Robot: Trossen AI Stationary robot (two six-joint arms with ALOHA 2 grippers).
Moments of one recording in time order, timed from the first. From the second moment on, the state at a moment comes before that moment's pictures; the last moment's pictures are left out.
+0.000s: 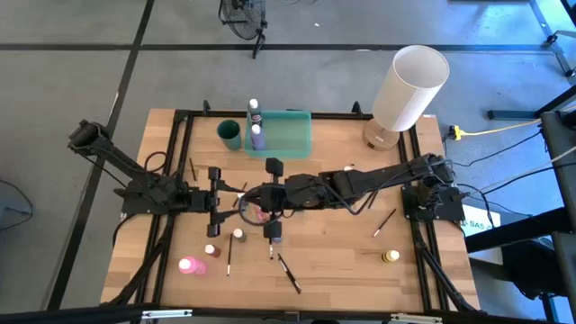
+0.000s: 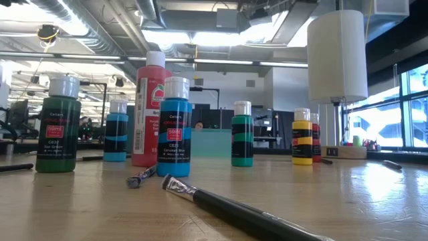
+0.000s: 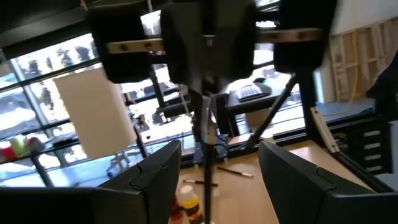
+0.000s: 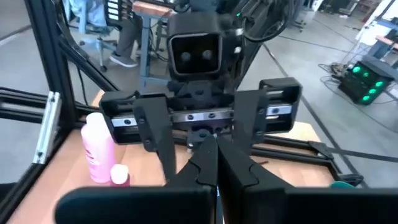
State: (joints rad) left arm -0.53 0.89 0.43 0.61 -0.57 0.32; right arm 0.28 1.93 1.88 -0.25 0.31 -0.11
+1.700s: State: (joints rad) left arm -0.41 0.89 0.43 0.57 -0.54 0.31; right arm 0.22 1.95 1.88 -0.25 0.27 -0.14
